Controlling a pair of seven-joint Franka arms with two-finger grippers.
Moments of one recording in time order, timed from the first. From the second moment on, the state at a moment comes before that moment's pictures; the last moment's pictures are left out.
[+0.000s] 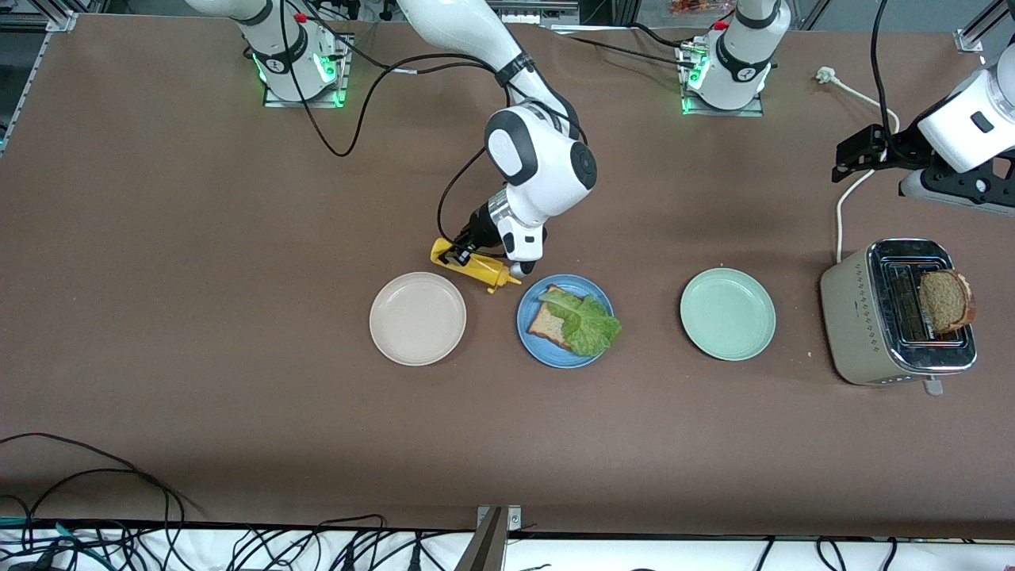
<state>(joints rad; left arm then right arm) -0.01 -0.03 -0.02 -1.66 -0.05 1.51 0.14 1.37 1.09 -0.83 -1.10 0.10 1.57 -0.39</state>
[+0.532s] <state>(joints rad) -0.02 -0.04 -0.04 -1.65 -0.05 1.44 0.14 1.36 1.09 -0.83 -1.08 0.10 1.57 -0.39</state>
